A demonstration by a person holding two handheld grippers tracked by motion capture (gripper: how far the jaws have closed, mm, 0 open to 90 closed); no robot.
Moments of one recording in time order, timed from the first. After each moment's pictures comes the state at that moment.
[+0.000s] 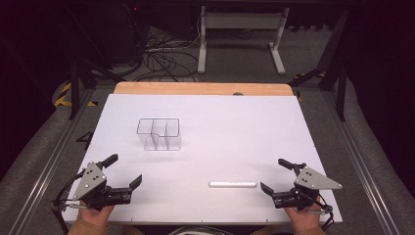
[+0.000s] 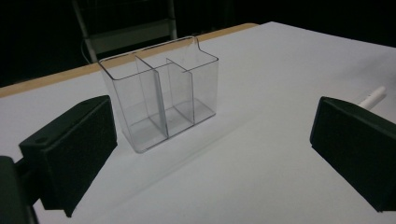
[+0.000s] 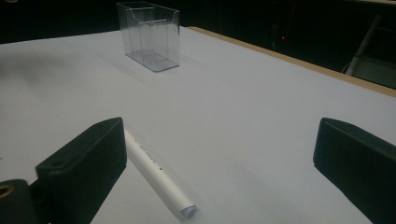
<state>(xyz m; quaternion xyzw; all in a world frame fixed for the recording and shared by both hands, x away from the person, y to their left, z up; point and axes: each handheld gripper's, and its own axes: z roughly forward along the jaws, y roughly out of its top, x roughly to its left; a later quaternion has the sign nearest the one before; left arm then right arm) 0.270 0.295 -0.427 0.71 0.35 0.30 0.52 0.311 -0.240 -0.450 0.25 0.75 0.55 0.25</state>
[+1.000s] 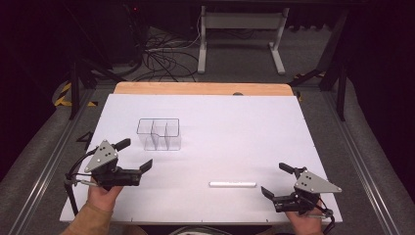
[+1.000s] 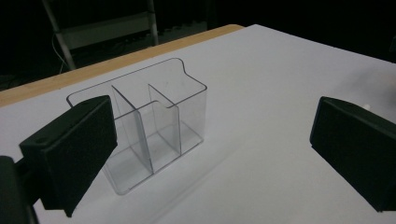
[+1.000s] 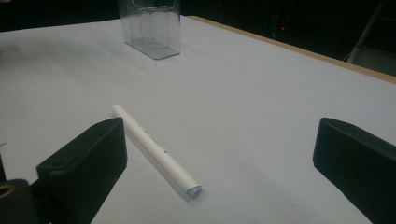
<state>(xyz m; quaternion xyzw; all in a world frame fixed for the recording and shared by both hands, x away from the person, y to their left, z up) 0.313 0.275 -0.400 0.74 0.34 0.26 0.52 0.304 -0.242 -0.456 0.26 0.76 0.54 0.24</state>
